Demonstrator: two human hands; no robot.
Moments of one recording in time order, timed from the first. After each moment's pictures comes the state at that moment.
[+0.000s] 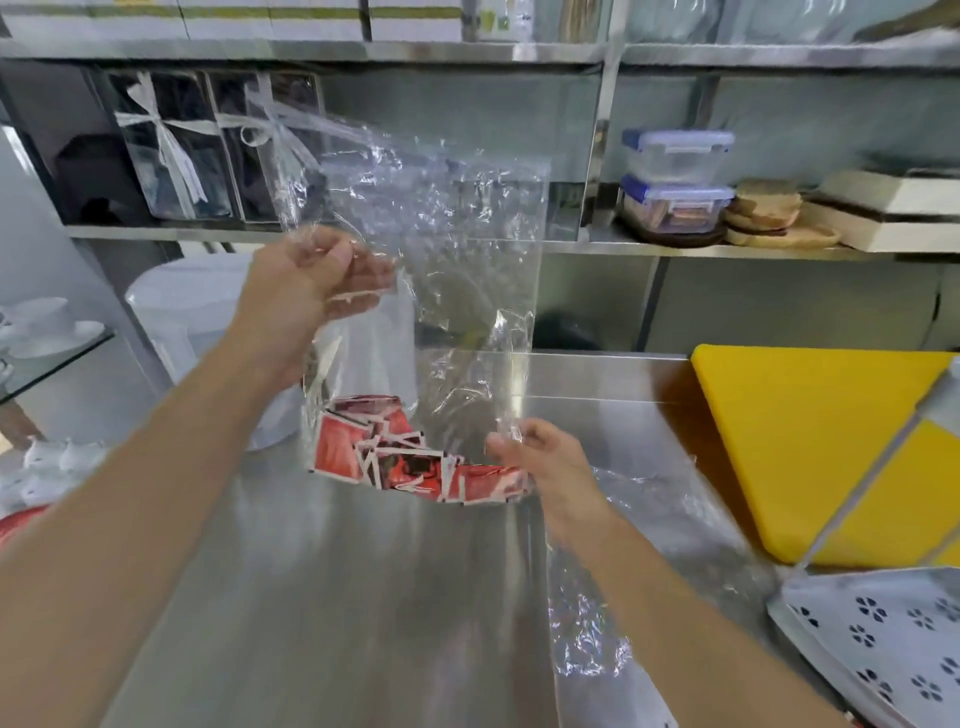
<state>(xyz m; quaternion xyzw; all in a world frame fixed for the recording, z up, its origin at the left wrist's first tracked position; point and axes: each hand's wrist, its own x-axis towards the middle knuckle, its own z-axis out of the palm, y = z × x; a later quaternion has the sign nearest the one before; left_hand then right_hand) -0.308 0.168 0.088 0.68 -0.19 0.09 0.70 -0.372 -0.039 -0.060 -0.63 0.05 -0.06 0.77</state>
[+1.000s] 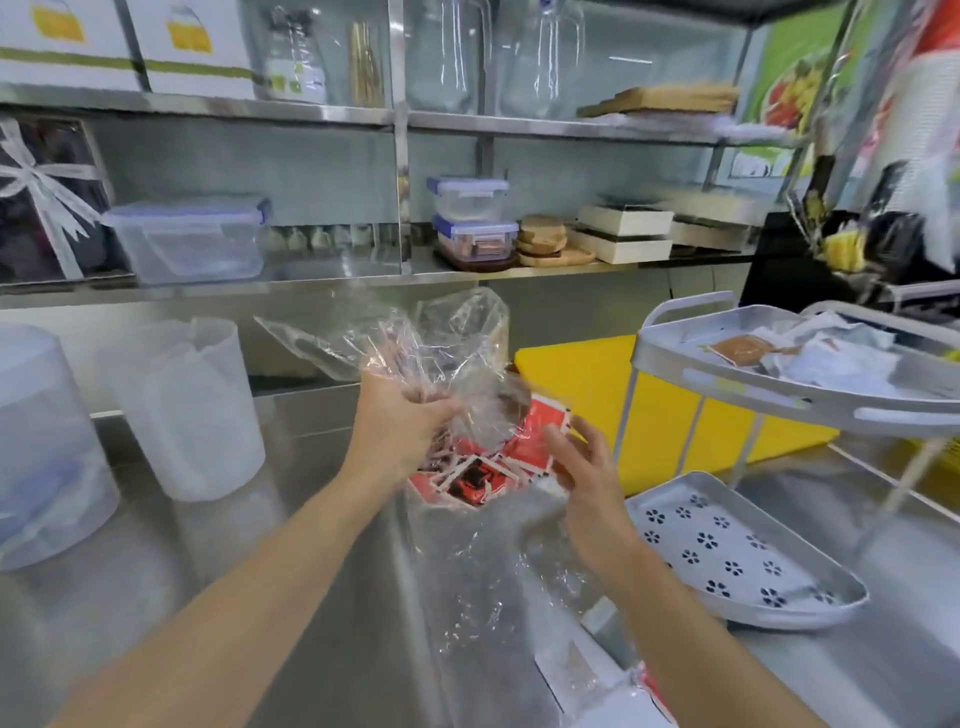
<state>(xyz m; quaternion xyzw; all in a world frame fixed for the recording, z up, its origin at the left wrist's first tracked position) -0.396 0.012 0.022 0.73 -0.22 -0.04 0.65 -0.502 -0.131 -0.045 -0.56 0.20 -0.31 0.74</state>
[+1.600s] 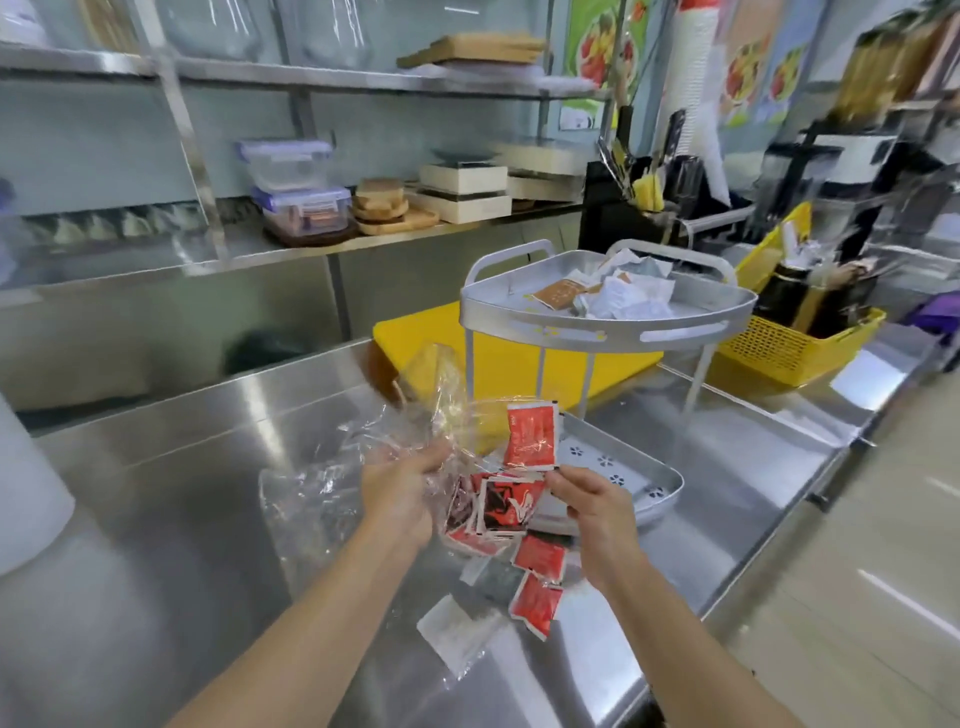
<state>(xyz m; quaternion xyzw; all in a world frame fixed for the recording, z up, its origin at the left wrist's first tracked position) -0.479 -0.102 -0.057 0.53 -0.02 -0.35 0.77 -0.632 -0.198 -0.090 -0.49 0.37 -0.38 0.69</state>
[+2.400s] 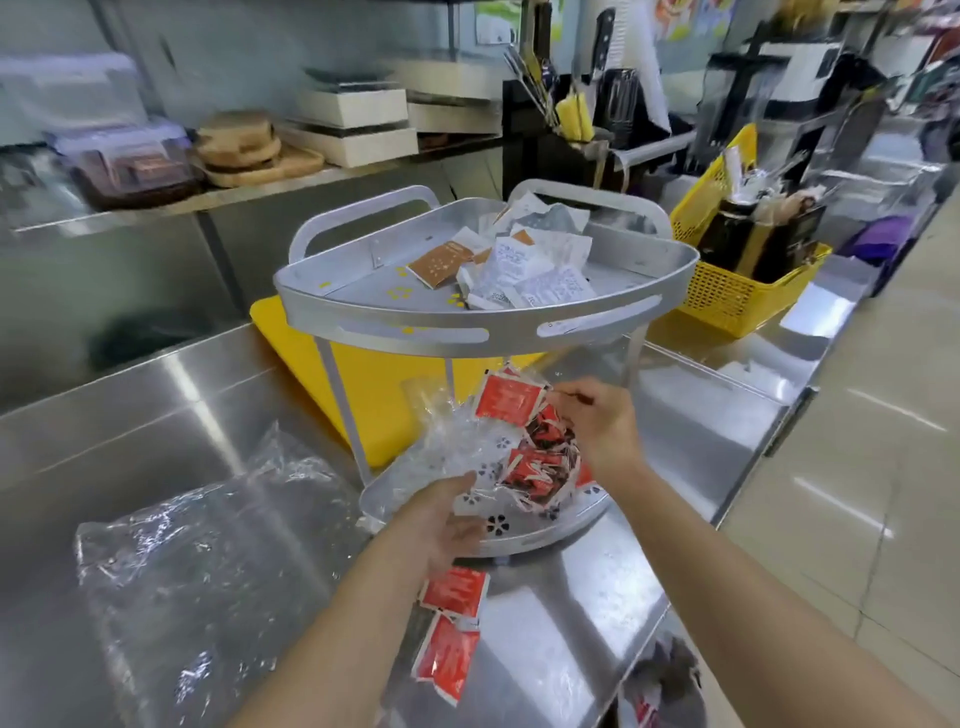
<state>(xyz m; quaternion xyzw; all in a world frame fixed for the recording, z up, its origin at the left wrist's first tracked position) -0.526 -0.237 -0.121 0.61 0.00 -0.59 0.53 -0.647 -0.370 -0.095 -0.63 0.44 -0.42 0.49</state>
